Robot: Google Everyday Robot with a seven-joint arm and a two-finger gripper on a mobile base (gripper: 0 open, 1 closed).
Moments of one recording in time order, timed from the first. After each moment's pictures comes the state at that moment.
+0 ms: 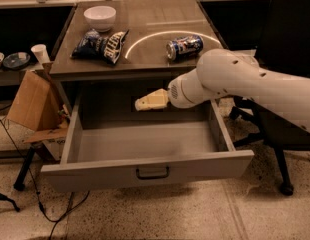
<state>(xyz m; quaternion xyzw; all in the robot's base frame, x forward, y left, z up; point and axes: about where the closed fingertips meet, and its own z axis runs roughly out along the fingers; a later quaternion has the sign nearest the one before) 0.615 -0.038 0.765 -0.16 0.92 0.21 0.28</state>
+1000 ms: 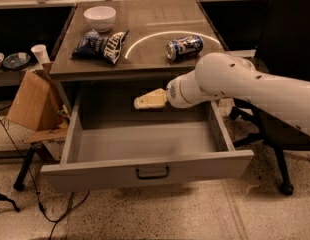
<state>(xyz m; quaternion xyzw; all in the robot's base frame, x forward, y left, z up) 0.627 -0.030 0.759 -0.16 0.92 0.22 0.29</state>
